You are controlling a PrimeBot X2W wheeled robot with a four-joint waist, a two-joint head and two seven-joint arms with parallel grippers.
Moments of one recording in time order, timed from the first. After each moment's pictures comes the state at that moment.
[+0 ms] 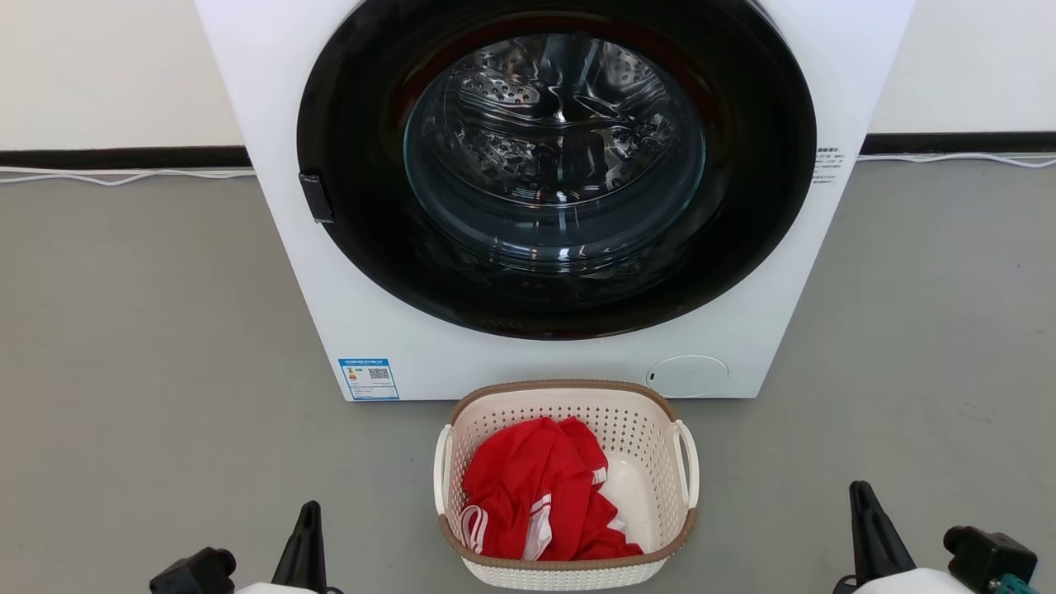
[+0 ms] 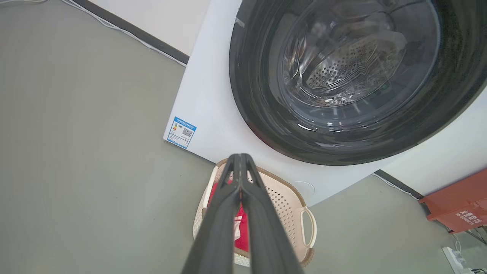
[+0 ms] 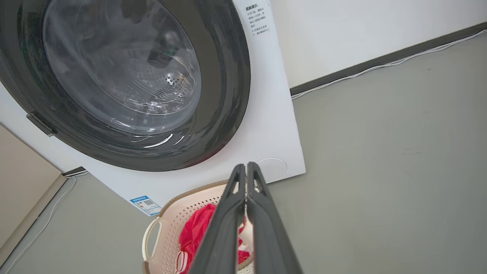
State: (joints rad) left arm 0.05 0.03 -0.03 0.33 -0.58 -0.02 -0.18; right arm 0.02 -0.03 -0.13 0.40 0.31 0.12 -0.18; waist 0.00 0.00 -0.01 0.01
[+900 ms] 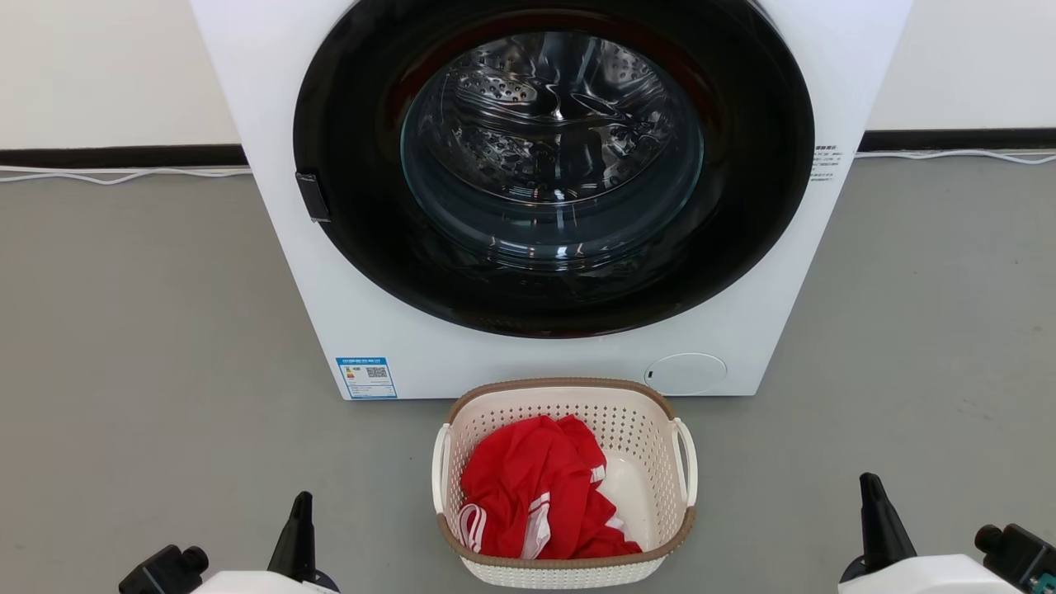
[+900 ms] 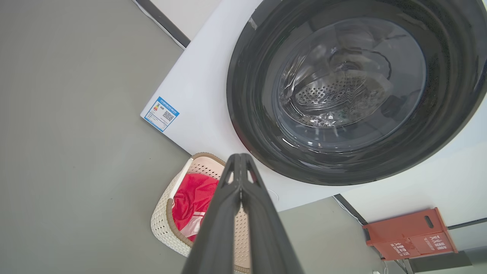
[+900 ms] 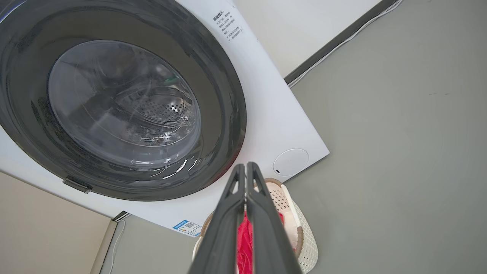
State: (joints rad) left arm 0.03 0.03 0.00 0.32 -0.84 -0.04 -0.11; right arm 0.01 -0.03 -0.13 0.37 0.65 0.12 -0.11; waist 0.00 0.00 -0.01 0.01
